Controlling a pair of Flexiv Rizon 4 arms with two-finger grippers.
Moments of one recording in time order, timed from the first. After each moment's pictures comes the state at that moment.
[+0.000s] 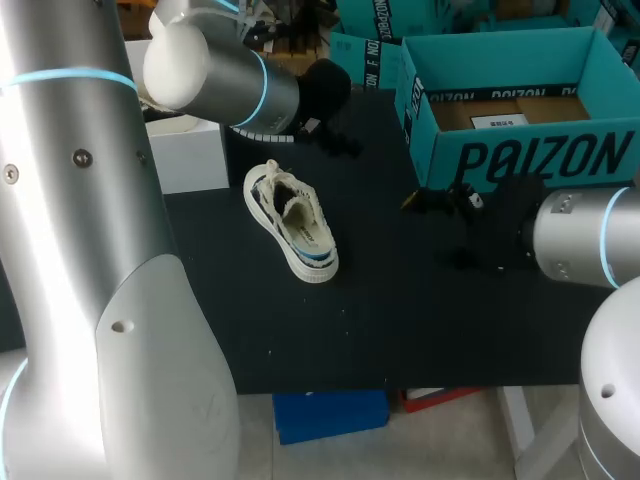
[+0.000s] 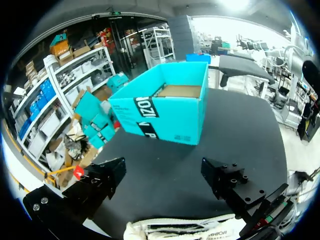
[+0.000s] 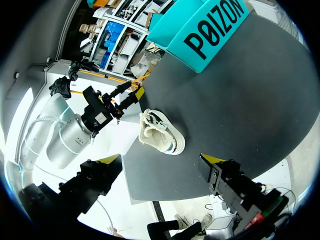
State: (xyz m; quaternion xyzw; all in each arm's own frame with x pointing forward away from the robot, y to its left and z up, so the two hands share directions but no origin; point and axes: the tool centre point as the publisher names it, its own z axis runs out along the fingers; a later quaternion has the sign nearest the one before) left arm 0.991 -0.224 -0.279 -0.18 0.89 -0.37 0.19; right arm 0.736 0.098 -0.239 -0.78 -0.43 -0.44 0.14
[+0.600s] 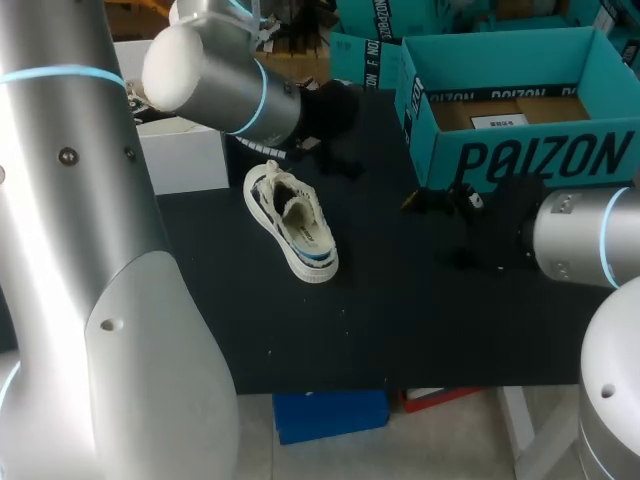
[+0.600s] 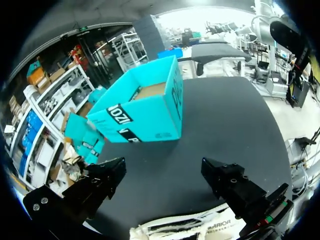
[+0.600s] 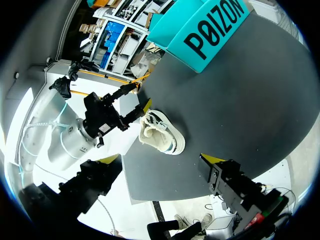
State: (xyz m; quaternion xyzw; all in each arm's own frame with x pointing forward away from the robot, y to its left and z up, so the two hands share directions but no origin) left arm 0.960 -0.233 -0.291 -0.05 0.91 -0.35 0.20; right arm 0.736 0.098 -0.239 -0.78 -0.43 -0.44 0.14
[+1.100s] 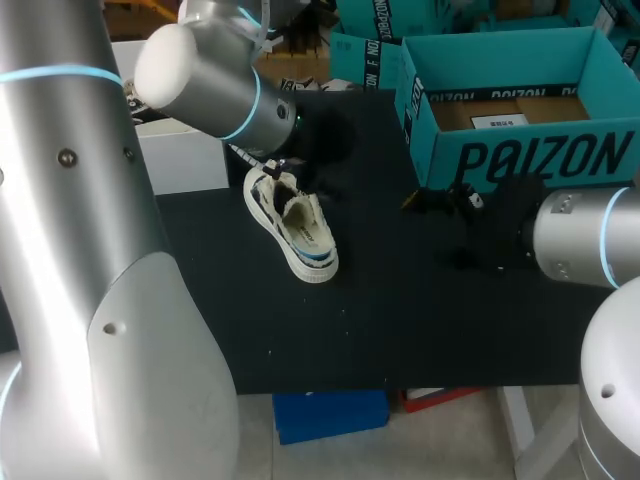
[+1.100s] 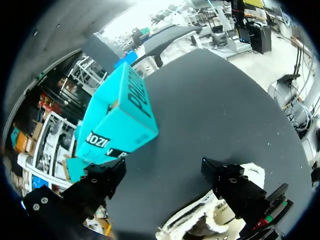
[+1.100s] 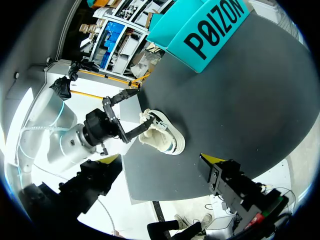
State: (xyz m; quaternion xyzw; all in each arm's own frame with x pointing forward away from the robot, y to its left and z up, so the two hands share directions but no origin) left arm 0.928 -0.229 -0.298 0.19 0.91 -0.29 0.24; right arm 0.736 0.098 -0.239 -0.78 -0.43 -0.44 0.14
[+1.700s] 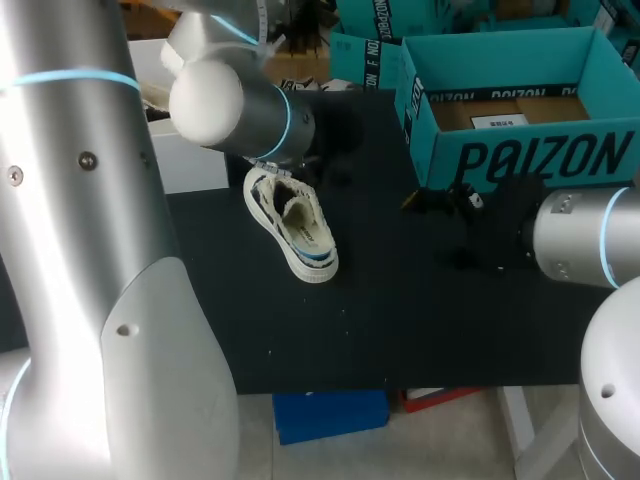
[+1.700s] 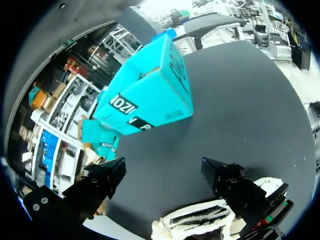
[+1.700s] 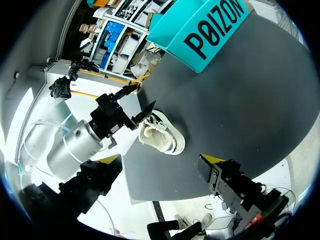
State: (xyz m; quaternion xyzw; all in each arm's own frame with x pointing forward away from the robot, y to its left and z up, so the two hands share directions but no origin) left arm 0.983 -0.221 -0.308 -0.01 0.92 -0.26 0.30; right arm 0.736 0.098 -0.239 -0.78 -0.43 -0.44 0.14
